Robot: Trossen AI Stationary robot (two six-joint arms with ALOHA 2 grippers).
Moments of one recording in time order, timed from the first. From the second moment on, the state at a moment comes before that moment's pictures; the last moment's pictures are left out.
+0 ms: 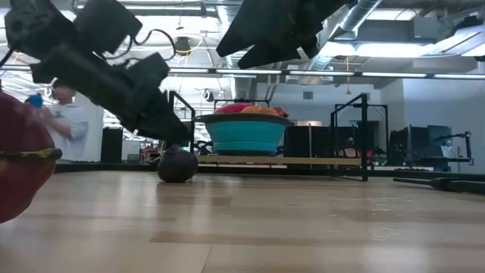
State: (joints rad) left arm -0.16 1.46 0.38 0.52 -0.53 -0.34; right arm 0.44 1.82 1.21 -0.08 0.73 0.41
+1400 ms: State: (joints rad) left arm -0.13 1.15 0.38 0.83 -0.14 -0.74; right arm 0.44 1.82 1.08 0.43 0.82 -0.04
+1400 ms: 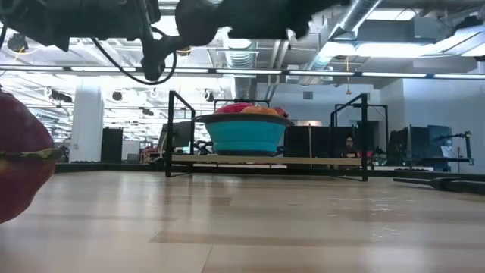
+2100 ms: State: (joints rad) left arm -0.13 1.15 0.38 0.85 -0.21 -0.71; right arm 0.30 1.94 1.28 0.46 0.84 -0.22
